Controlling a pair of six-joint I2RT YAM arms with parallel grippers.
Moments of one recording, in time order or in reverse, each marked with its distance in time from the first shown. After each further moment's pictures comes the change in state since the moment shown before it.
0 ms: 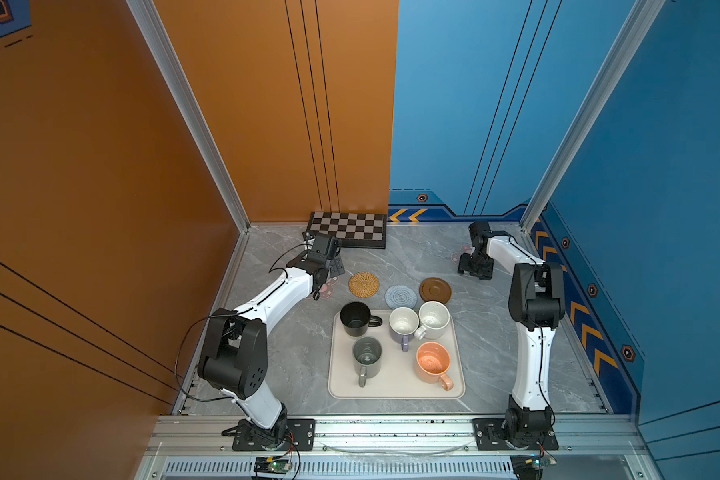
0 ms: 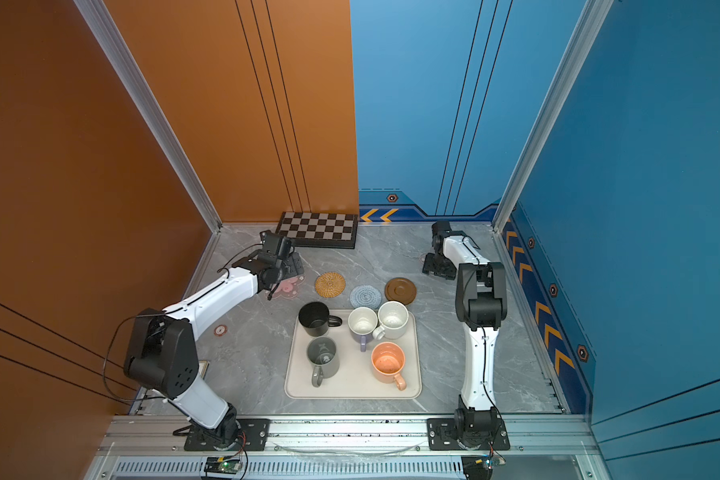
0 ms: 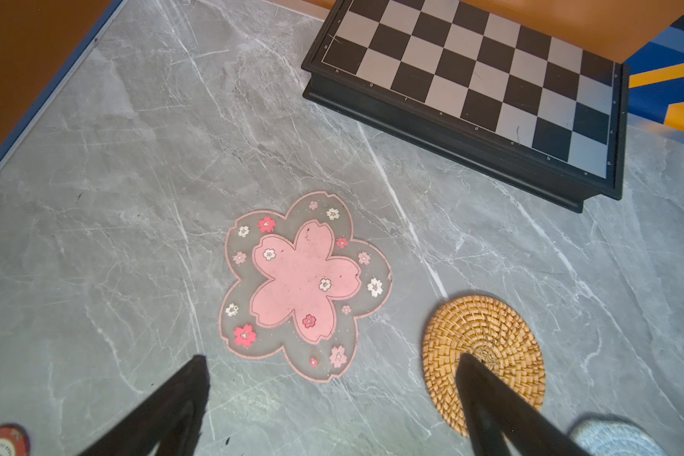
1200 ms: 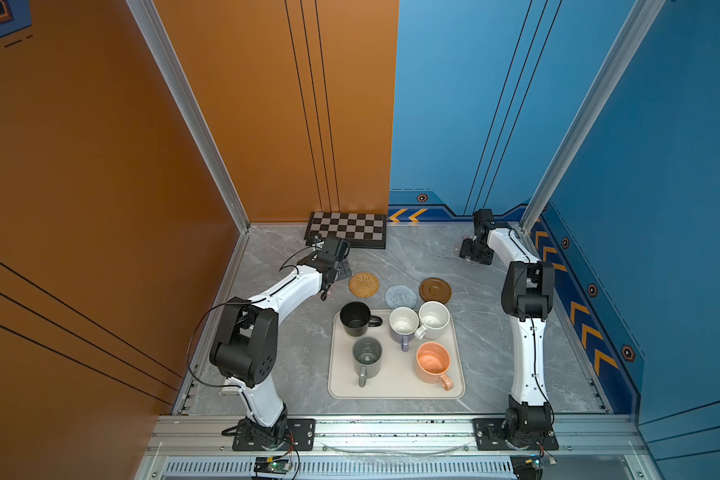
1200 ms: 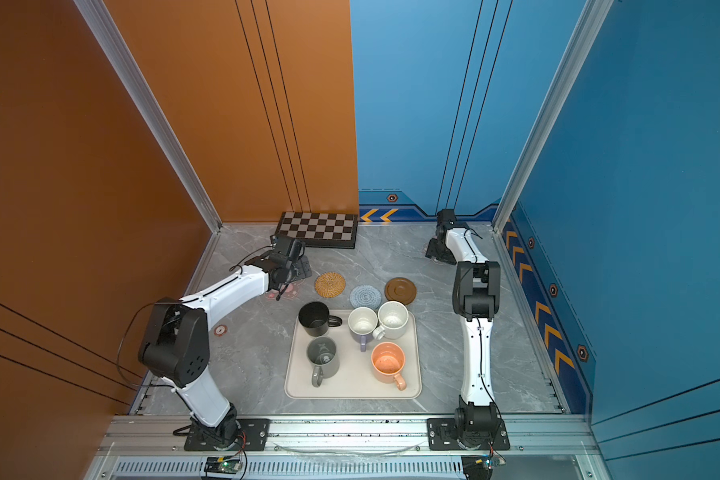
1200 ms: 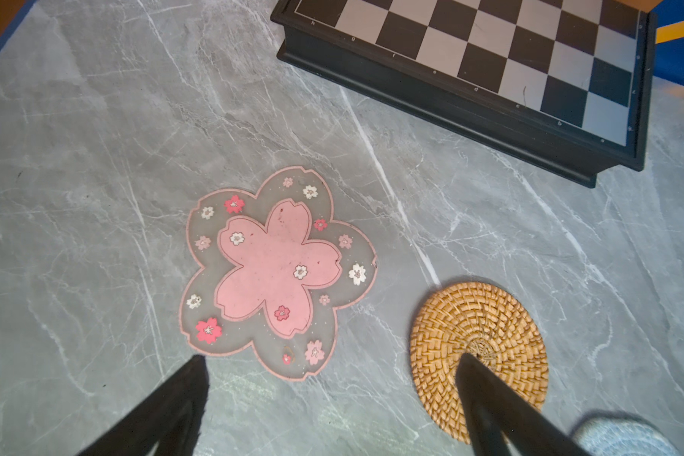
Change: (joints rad) left arm -0.038 0.097 0.037 0.000 0.011 -0.032; right arm -0.039 0.217 0.356 -0.011 -0.009 -0.002
